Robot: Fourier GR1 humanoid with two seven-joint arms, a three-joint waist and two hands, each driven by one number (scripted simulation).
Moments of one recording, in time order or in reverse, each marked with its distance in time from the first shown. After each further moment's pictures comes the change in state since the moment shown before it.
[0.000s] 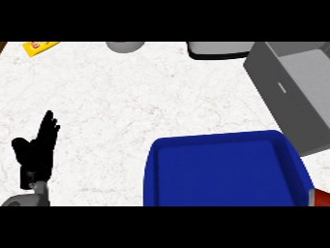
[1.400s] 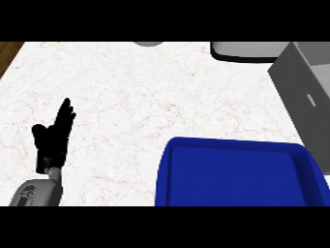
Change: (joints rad) left arm -0.097 -0.030 -0.039 0.035 -0.040 -0.030 0.012; right arm -0.484 -0.124 -0.266 0.593 -0.412 0.344 -0.101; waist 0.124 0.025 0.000
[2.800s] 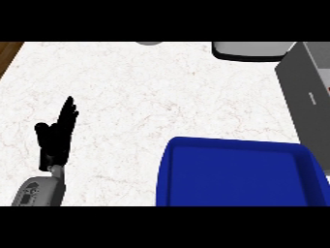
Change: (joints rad) left arm -0.019 -0.012 0.005 0.019 -0.005 -0.013 -0.012; right arm -0.686 0.348 0.169 0.796 0.170 0.149 -0.020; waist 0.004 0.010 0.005
